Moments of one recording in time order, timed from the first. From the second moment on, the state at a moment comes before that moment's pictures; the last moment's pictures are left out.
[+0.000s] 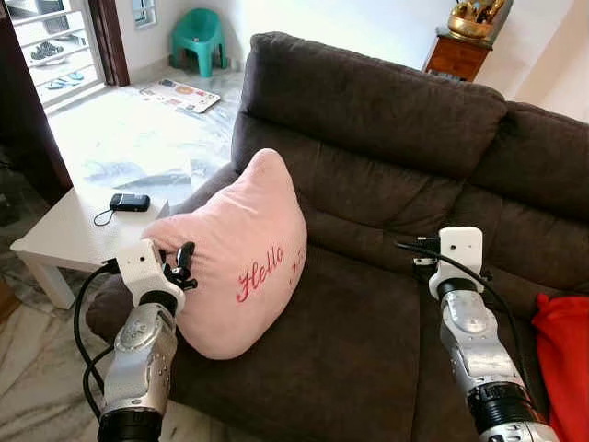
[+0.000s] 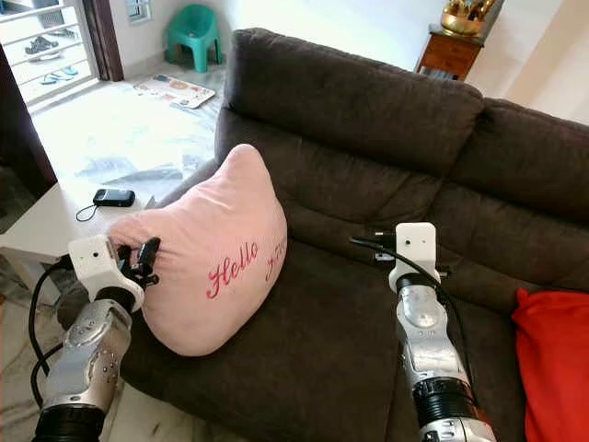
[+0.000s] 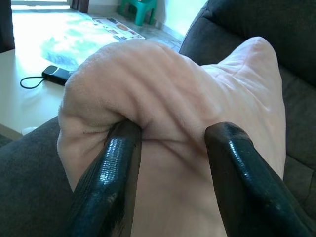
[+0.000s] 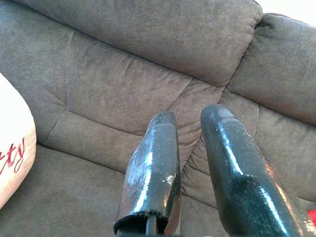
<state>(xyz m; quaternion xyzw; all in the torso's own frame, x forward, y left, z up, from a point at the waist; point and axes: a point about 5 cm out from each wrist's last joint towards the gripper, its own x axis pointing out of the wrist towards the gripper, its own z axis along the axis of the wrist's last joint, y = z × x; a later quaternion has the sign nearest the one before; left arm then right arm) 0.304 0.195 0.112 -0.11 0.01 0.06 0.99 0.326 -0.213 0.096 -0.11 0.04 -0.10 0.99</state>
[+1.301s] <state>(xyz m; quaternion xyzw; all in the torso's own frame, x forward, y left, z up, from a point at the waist) 0.287 0.150 0.160 0.19 -0.12 -0.05 0.97 0.313 -0.193 0.106 -0.05 -0.04 -0.06 1.00</state>
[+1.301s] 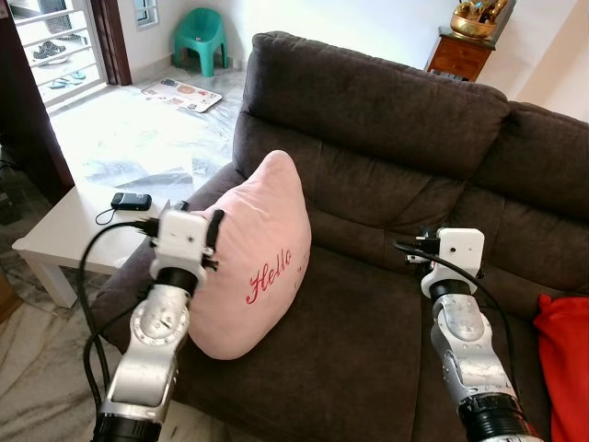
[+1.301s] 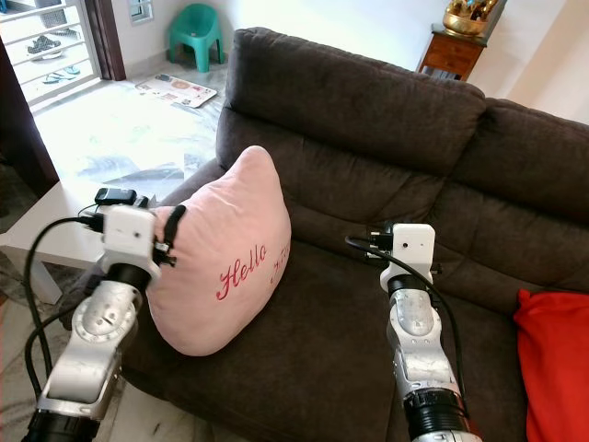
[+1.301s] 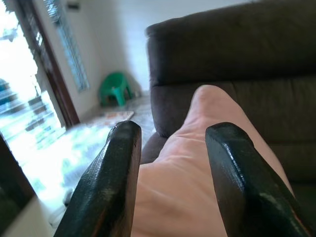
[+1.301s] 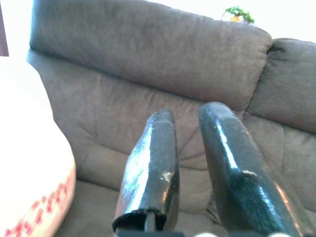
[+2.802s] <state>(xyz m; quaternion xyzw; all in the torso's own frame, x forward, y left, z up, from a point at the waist) 0.298 0.163 0.140 0.14 -0.11 -0.05 0.98 0.275 -0.195 0.075 0.03 -0.03 -0.08 1.00</state>
